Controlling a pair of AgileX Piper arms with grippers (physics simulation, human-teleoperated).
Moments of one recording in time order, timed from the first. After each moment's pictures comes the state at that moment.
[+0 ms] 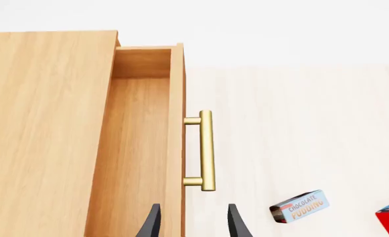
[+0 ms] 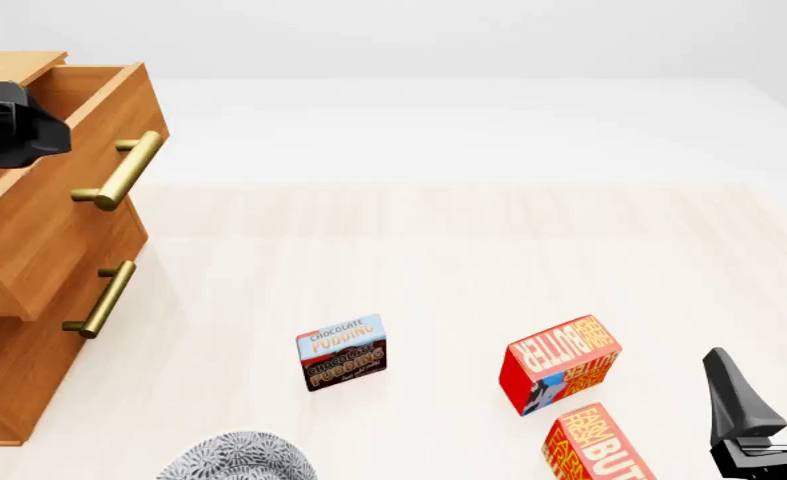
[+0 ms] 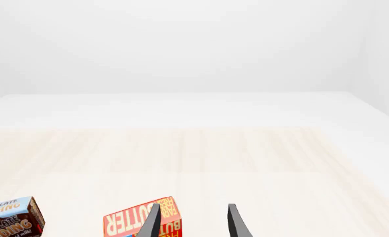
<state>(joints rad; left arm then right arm) 0.00 1.06 -1.30 0.97 0.02 0.01 0.05 -0.01 0.00 0.01</state>
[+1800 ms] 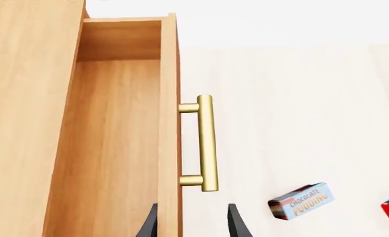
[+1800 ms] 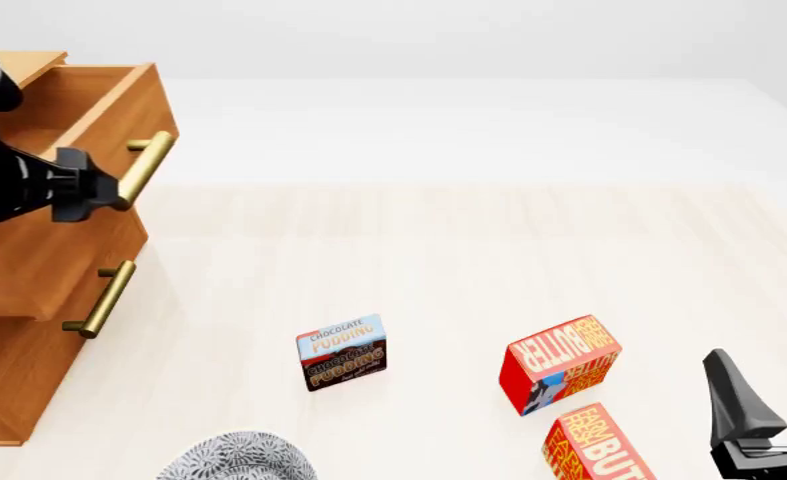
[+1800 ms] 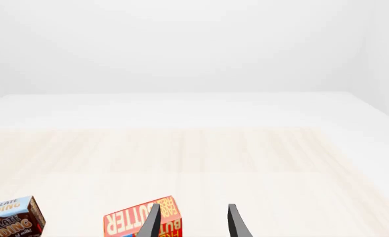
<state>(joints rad) -0.04 1.05 -1.10 0.82 -0.01 0.01 0.04 -0.01 0.01 0.01</state>
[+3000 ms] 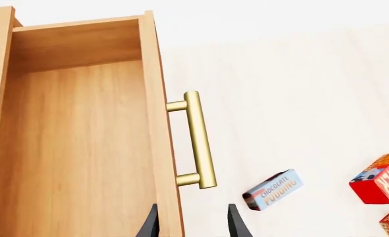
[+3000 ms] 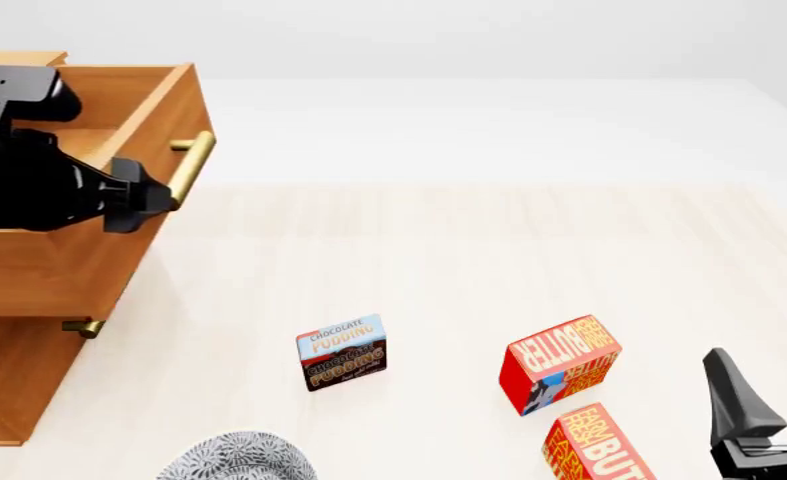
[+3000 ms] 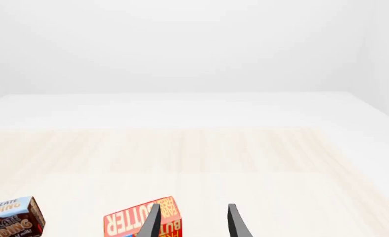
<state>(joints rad) -0.20 1.07 -1.08 0.79 -0.05 0.01 0.05 -0.01 0.00 0.01</state>
